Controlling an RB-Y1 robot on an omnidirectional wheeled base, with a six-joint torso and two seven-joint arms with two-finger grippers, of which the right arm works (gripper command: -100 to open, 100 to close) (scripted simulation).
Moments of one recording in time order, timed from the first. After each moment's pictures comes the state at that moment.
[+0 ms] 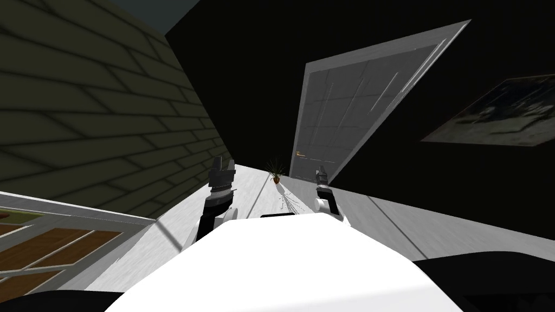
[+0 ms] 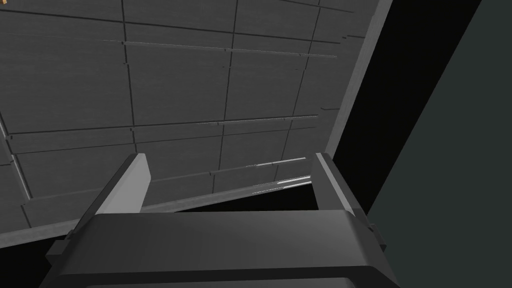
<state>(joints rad) 0.30 -0.07 -0.20 -1.71 -0.15 -0.51 0.16</state>
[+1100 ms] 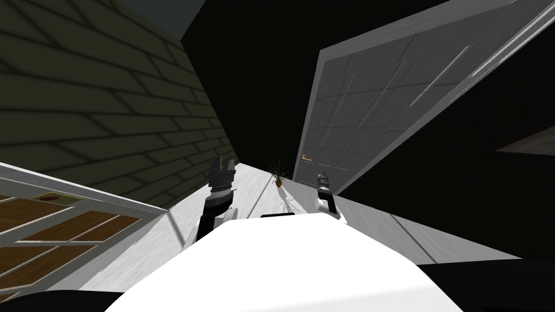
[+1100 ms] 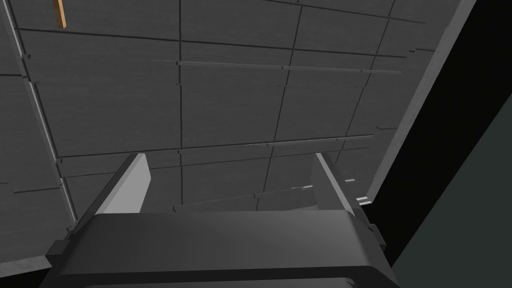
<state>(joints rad) 0.19 -0.09 -0.29 -1.43 -0.19 -0.59 0.17</state>
